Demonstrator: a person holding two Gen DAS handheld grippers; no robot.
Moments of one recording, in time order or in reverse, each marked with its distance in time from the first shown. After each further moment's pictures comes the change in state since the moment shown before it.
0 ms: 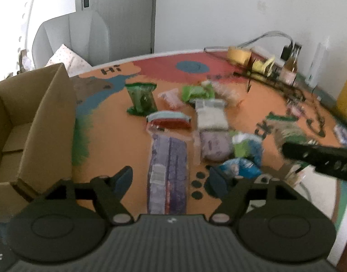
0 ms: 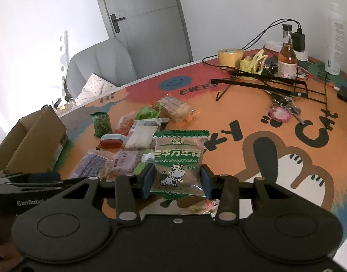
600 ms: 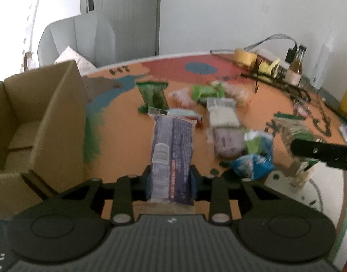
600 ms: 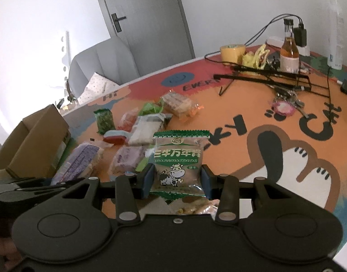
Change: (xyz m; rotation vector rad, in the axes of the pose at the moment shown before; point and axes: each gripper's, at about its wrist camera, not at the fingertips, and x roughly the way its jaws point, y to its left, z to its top) left arm -0.010 0.014 -0.010 -0.015 -0.056 0.007; right arm -0.001 0.005 -0.002 0.006 -0.004 0.031
